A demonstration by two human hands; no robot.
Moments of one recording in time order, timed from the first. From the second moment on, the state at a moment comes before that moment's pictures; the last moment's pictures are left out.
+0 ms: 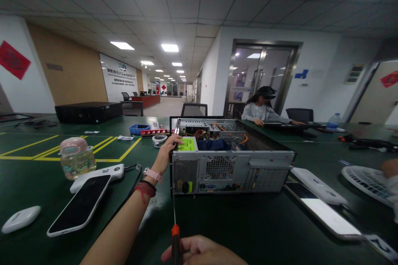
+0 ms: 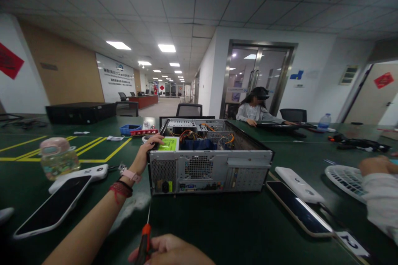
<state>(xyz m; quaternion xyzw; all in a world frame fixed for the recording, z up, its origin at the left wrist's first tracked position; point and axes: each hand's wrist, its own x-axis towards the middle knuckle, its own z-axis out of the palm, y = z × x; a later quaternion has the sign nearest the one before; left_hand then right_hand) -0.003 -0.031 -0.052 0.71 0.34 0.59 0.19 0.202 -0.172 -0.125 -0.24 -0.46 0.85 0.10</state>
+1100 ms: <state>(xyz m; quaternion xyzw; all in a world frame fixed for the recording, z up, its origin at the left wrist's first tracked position) -0.003 -0.029 -0.052 0.71 0.35 0.59 0.18 0.198 -0.174 -0.131 -0.27 -0.42 0.86 0.12</state>
